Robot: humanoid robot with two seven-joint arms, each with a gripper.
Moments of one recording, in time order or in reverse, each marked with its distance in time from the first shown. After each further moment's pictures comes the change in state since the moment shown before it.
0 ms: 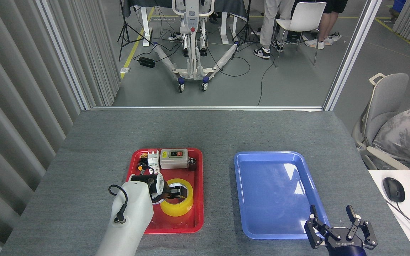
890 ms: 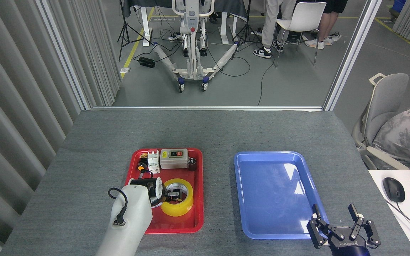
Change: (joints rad) left arm 0.009 0.008 -0.009 0.027 -0.003 0.018 0.045; right arm 0.007 -0.031 0.006 -0.009 -0.047 -0.007 -0.009
